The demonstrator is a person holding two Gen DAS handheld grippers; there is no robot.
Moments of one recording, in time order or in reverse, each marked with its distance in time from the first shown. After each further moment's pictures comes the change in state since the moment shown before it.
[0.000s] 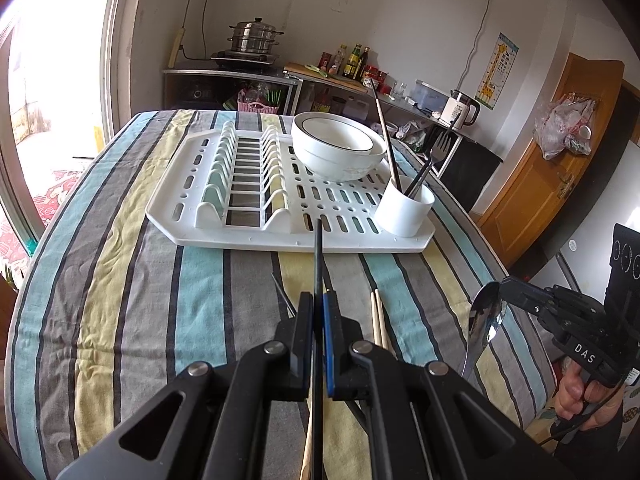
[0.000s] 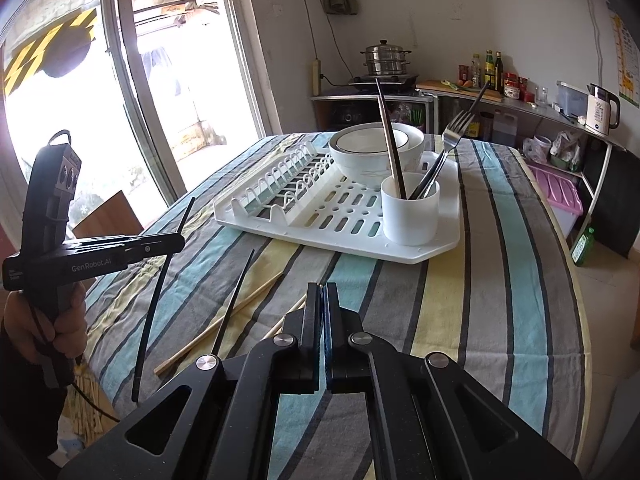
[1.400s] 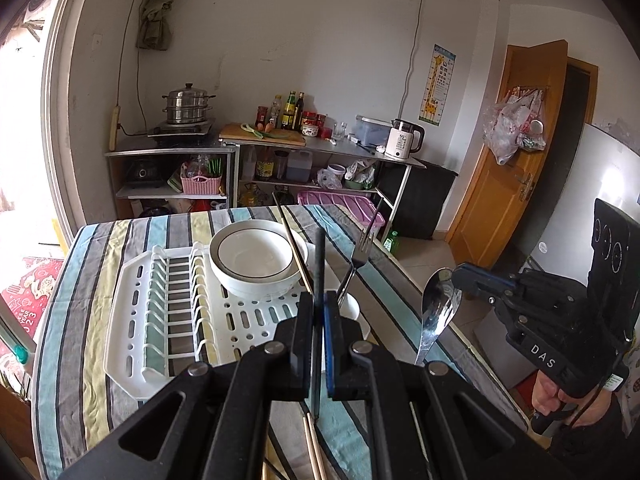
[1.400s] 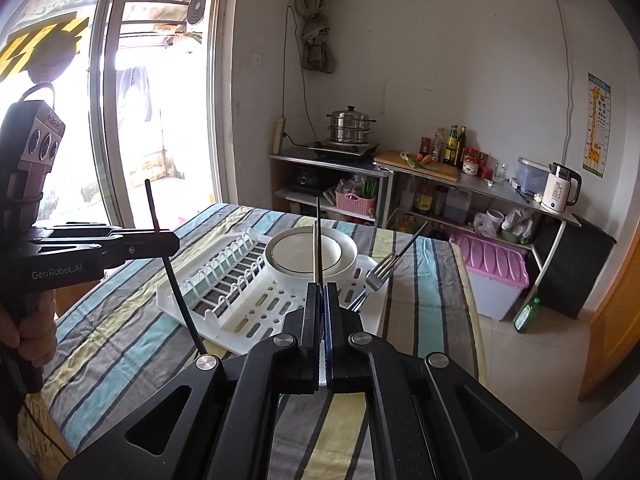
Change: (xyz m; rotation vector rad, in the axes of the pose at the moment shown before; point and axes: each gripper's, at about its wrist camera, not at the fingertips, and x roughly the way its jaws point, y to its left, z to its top) left arm -0.010 -0.085 0.118 0.194 -0.147 -0.110; right arm -0.030 -0.026 0.097 -0.102 -0.178 -0.202
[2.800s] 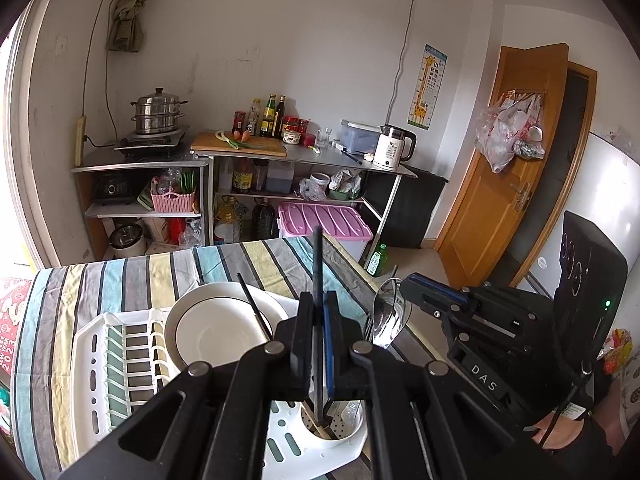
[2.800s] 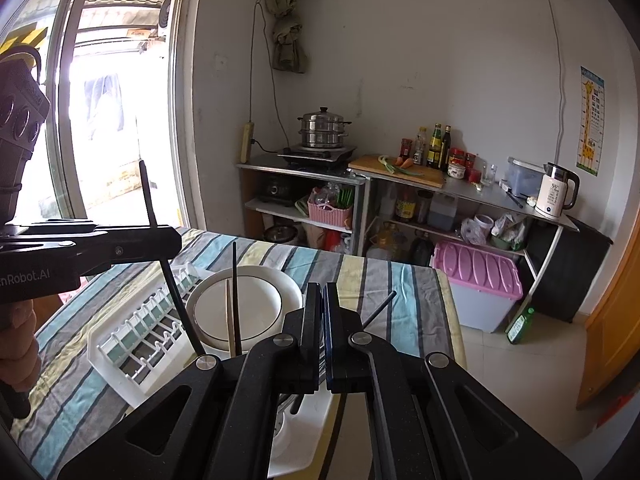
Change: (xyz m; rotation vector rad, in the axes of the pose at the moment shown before) left arm 0.104 0.001 0.078 0.018 0.000 -0.075; right arm 0.107 -0.063 0.047 0.030 -0.013 -0.059
